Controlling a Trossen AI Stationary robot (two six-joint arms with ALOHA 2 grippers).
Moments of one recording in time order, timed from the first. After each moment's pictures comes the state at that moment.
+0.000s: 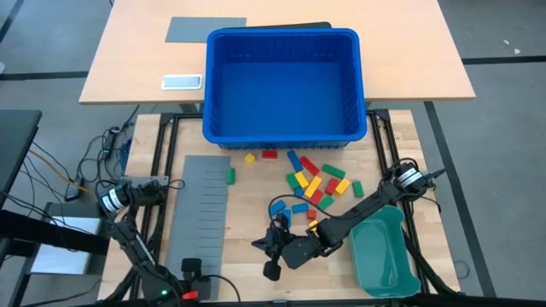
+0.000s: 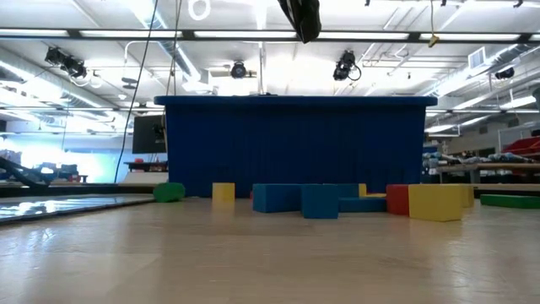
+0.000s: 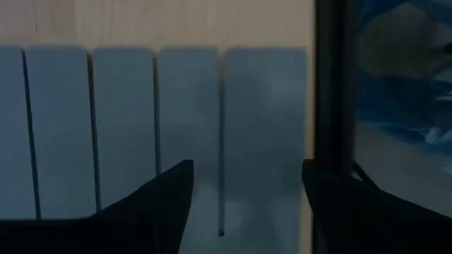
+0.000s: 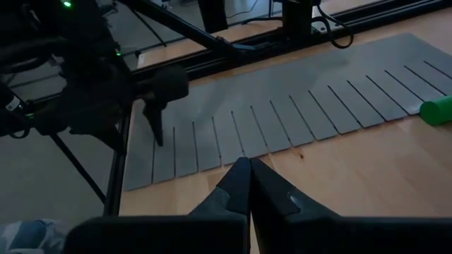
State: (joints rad) left arm -1.10 1.92 1.27 -0.74 -0.21 -1.09; right arm 0.53 2.00 1.47 0.03 0.58 0.53
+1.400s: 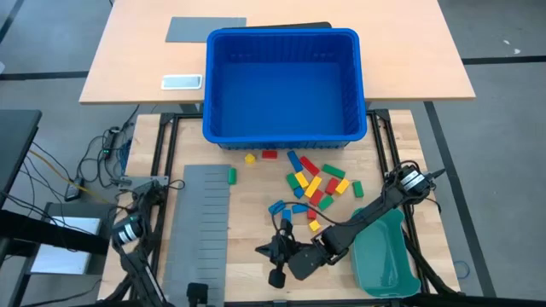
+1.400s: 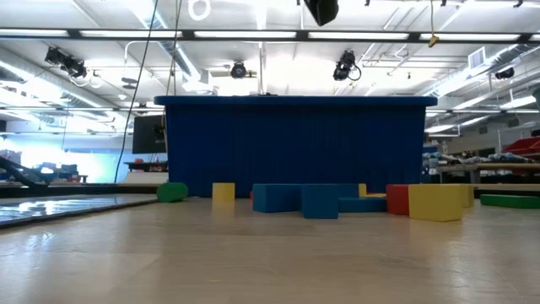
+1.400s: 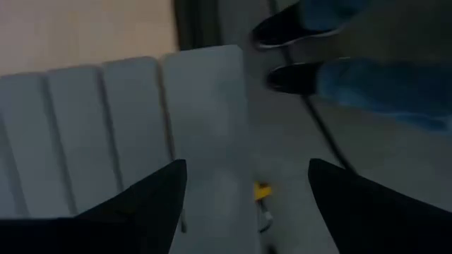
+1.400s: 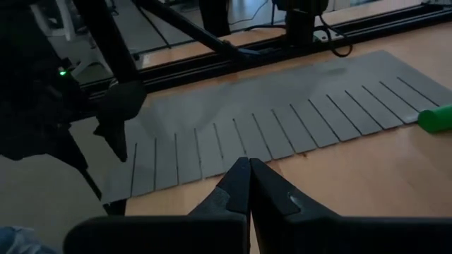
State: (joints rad) left arm -1.13 2.26 1.84 -1.07 -0.23 -1.04; right arm 0.60 2.00 1.47 0.03 0.66 0.51
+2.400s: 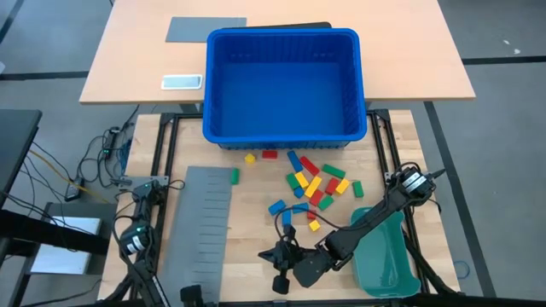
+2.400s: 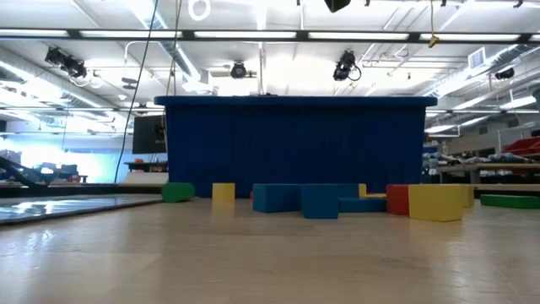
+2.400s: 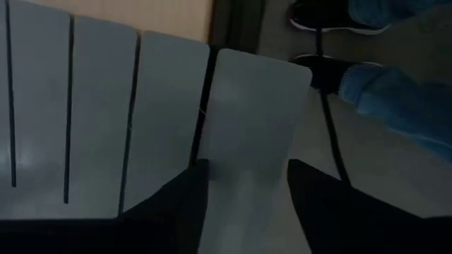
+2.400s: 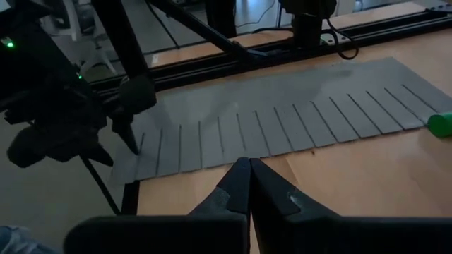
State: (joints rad) left arm -1.13 2.39 1.99 -1.22 -0.14 -1.31; right arm 0.63 2.00 1.47 0.03 0.69 0.51
